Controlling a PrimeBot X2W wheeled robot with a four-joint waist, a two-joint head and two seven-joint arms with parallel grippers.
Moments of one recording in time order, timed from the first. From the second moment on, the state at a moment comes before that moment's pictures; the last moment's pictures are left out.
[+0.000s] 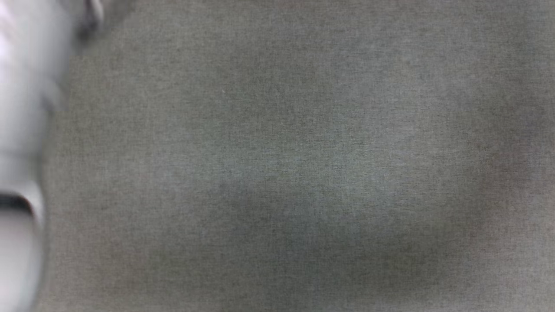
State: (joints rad) left arm -1.61 0.36 -0.68 0.74 -1.46 -0.13 -0.14; right arm -1.55 -0.41 0.33 0.96 0.77 0.13 -0.10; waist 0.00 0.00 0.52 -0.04
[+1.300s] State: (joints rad) left arm -0.16 0.69 -0.70 -0.29 -1.20 -0.04 -0.26; right arm -0.02 -0.88 0.20 -0.08 1.18 0.13 0.09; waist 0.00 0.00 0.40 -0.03
